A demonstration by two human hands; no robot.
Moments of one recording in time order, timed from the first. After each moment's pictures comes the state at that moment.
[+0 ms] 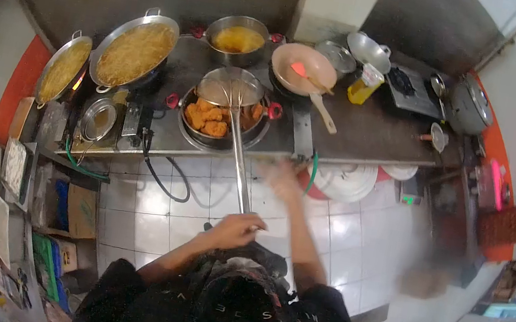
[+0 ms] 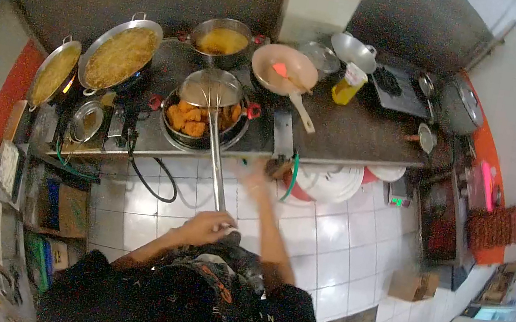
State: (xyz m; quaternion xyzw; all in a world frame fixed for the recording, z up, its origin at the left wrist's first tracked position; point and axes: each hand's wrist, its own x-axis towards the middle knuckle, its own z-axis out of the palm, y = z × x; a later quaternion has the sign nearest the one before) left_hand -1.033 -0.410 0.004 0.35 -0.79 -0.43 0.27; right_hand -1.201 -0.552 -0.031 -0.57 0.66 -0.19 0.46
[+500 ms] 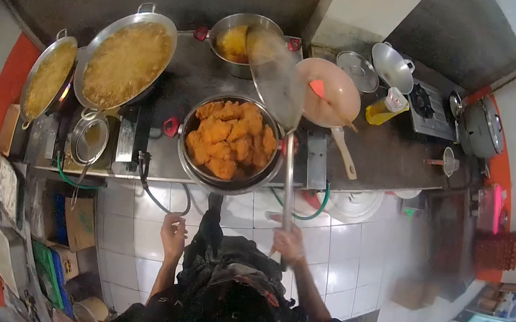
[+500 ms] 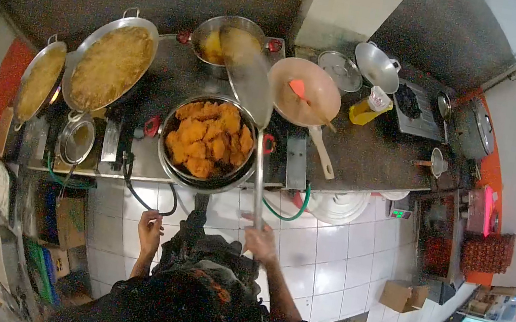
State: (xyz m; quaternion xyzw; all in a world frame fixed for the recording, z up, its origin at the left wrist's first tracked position) left_hand -0.857 -0.486 -0.105 0.72 -0.30 -0.40 0.49; right_hand -1.193 -0.560 -0.063 -0.33 0.46 -0.34 0.75
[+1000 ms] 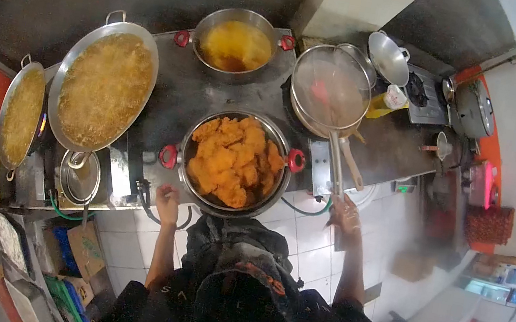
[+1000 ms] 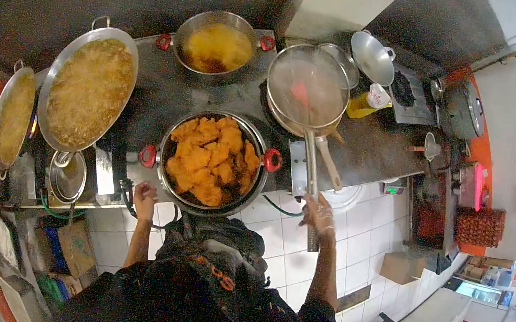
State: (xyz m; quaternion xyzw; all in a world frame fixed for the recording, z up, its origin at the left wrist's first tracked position) left_hand -0.746 -0.676 -0.175 0.66 -0.22 -0.47 0.54; right_hand -1.227 -0.712 0.006 -0.31 0.68 -0.33 0.58
